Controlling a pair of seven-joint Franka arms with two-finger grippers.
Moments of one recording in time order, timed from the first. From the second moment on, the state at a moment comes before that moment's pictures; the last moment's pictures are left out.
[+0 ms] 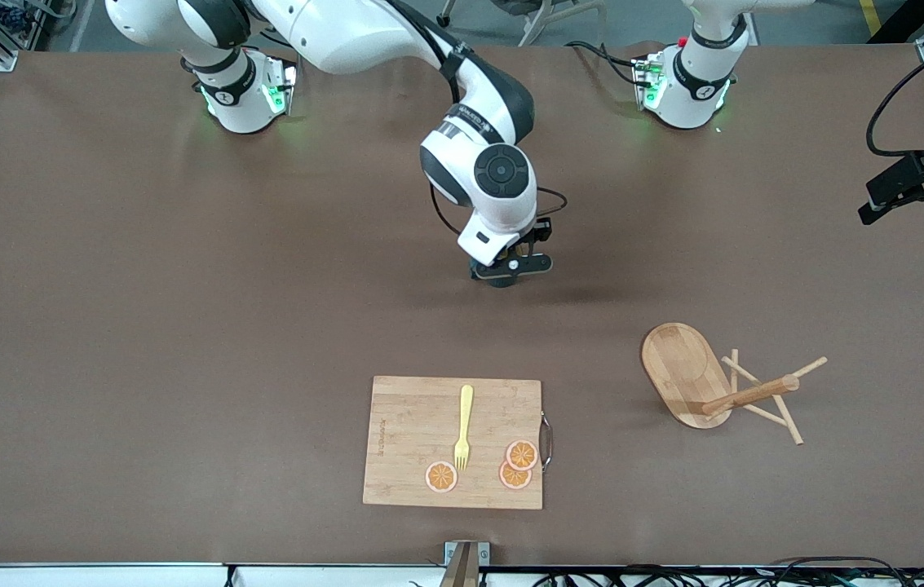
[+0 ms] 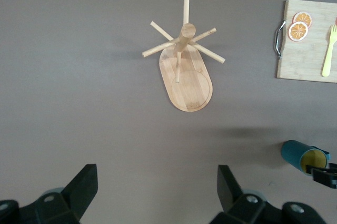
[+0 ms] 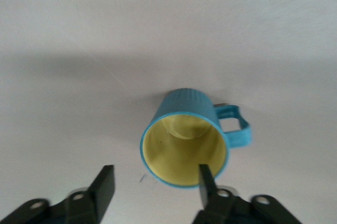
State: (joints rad) left arm -0.03 0.00 0.01 -1.49 -0.05 1.58 -0.04; right arm 0.90 0.82 -0.04 -1.11 0.25 1.89 0.76
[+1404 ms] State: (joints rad) left arm -0.69 0.22 -0.03 -1.50 0.04 1.77 -1.12; right arm 0.10 0.42 -0.09 -1.01 0.04 1.32 0.17
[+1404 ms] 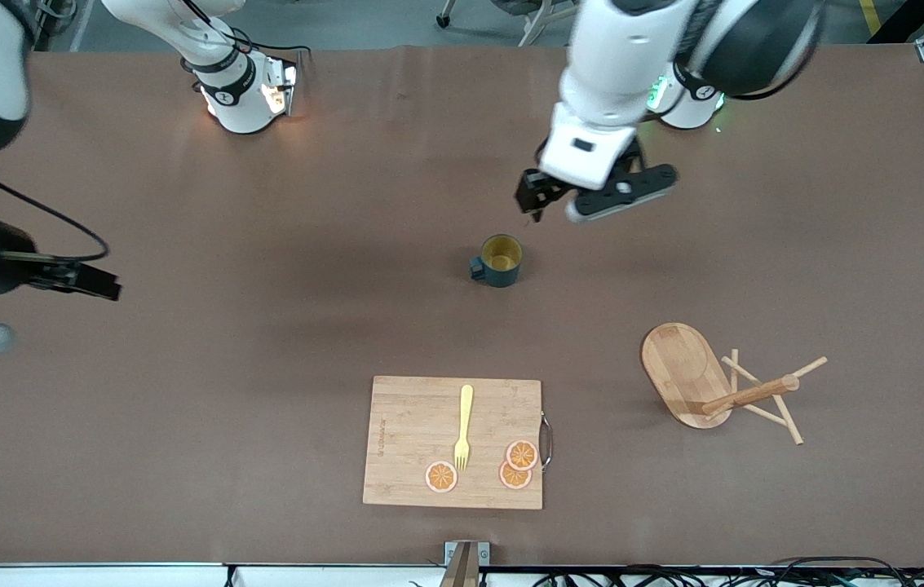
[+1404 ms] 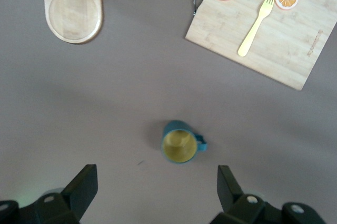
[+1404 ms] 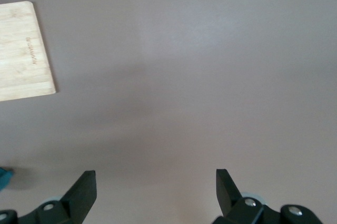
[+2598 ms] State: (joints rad) left arm -1.18 0.64 -0.04 -1.60 0.86 1.99 -2.26; right arm 0.03 0.13 -0.07 -1.40 -0.01 1.57 0.08
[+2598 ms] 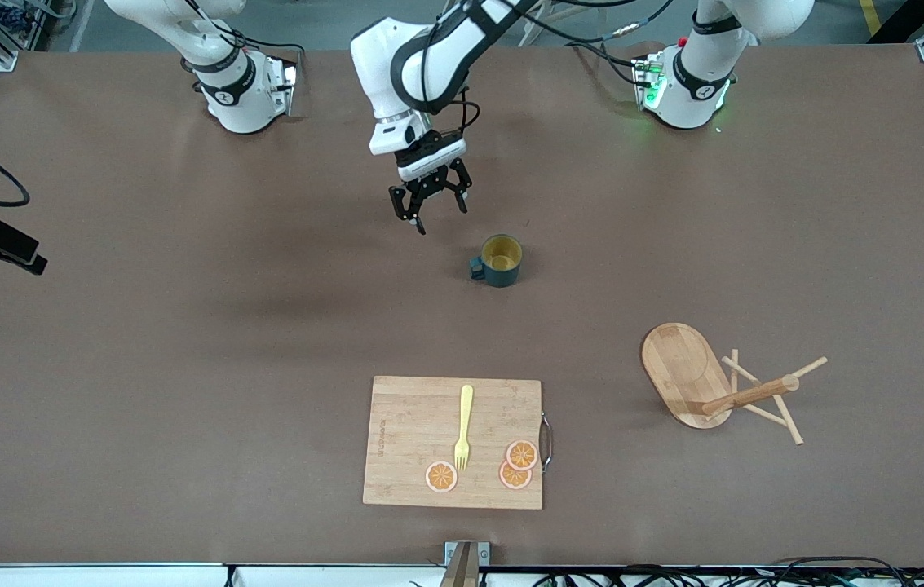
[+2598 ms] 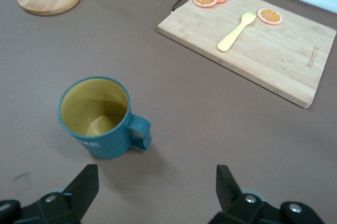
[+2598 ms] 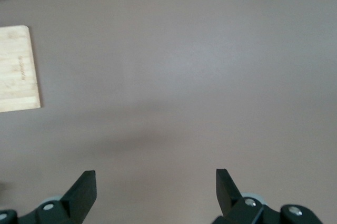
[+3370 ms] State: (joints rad) left arm -1.19 0.80 -0.04 -1.60 1.12 1.96 -2.34; right arm 0.08 0.08 -0.07 -1.48 -0.06 1.58 0.08
